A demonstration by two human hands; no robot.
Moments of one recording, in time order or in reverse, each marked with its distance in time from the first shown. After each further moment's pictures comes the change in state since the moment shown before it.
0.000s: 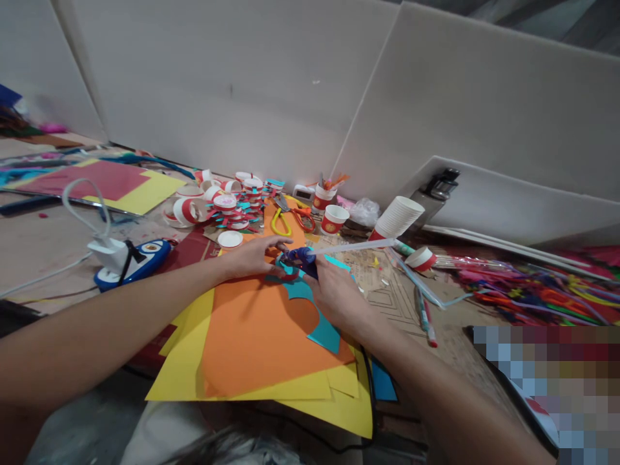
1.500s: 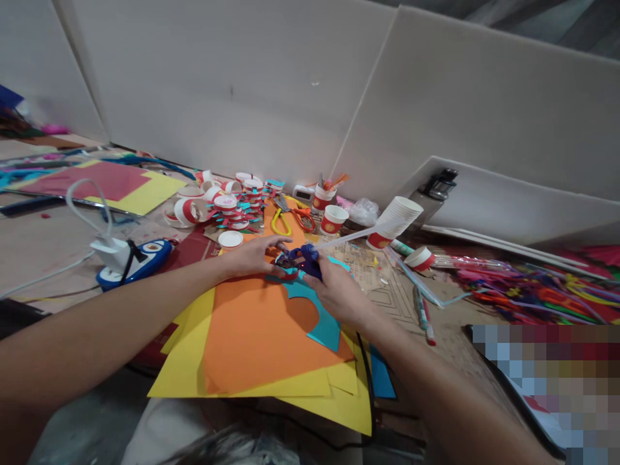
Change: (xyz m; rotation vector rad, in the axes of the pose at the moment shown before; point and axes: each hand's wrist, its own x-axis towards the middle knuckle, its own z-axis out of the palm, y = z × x) left_hand 0.001 -0.002 0.003 -0.053 0.038 -0.006; right_hand 0.004 0.012 0.005 0.260 0.012 0.006
